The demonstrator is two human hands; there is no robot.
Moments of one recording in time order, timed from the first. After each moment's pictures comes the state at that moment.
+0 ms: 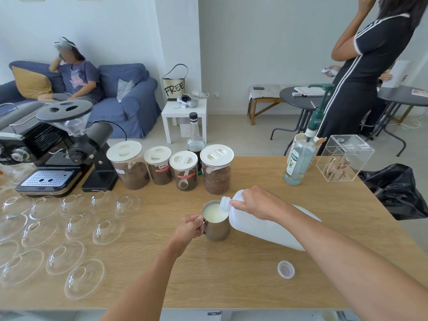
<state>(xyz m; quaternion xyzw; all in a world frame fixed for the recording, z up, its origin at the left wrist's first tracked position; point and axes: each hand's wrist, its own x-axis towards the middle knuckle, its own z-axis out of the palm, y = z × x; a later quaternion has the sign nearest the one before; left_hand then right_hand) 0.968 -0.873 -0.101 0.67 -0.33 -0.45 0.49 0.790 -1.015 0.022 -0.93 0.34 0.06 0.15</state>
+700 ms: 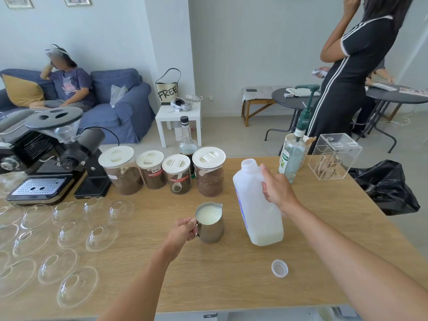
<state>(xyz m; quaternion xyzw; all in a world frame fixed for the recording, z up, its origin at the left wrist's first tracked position) 0.971 -0.876 -0.115 0.67 -0.32 -0.43 0.51 0.751 -1.056 0.009 -0.68 0.47 -0.31 0.47</state>
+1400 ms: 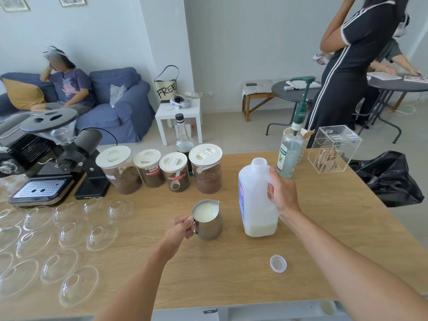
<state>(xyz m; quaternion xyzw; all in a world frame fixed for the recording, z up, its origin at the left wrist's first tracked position) 0.968 -0.874 -0.113 0.68 -0.31 -0.42 0.50 0.734 -1.057 -0.022 -0.54 0.45 -0.44 0.55</state>
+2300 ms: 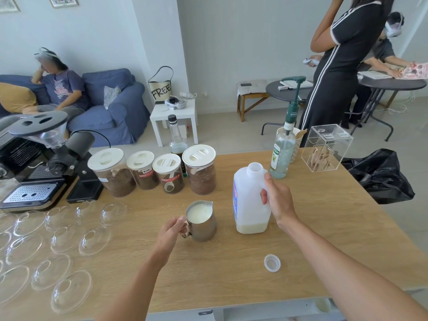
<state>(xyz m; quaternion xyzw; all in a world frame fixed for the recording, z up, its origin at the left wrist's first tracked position) 0.957 -0.859 -0.101 0.70 -0.30 -0.38 0.52 0.714 -1.043 -0.025 -0.63 0.44 -0.41 0.49</state>
